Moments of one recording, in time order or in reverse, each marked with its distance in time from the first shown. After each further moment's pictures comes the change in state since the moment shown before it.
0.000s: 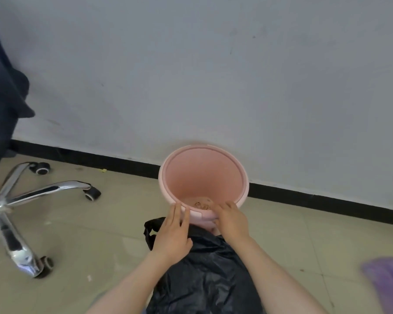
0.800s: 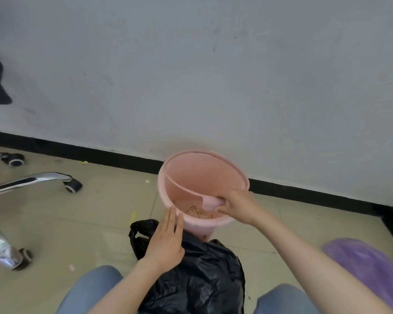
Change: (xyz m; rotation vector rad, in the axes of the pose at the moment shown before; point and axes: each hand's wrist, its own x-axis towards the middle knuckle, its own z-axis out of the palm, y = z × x) left_hand -0.041 0.027 0.016 -0.037 -0.003 0.118; right_hand -0.032 0.013 -0.097 0.013 -0.292 -0.025
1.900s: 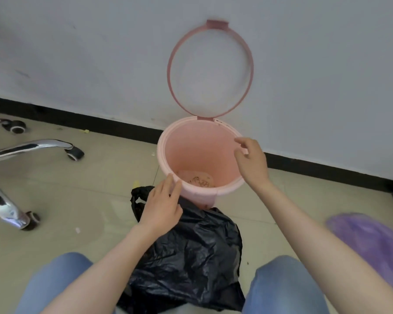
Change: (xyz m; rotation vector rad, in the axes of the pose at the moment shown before) left_hand -0.001 0.000 -0.002 0.018 0.116 -0.064; right_hand 0.013 0.021 0.016 0.654 0.526 0.226
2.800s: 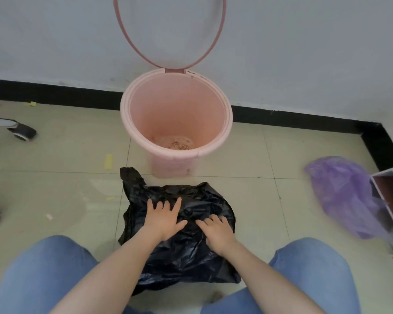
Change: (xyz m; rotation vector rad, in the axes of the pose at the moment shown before) left_hand -0.015 0.013 0.128 0.234 -0.599 0.086; right_hand -0.185 0.165 0.102 -0.815 -0.840 -0.004
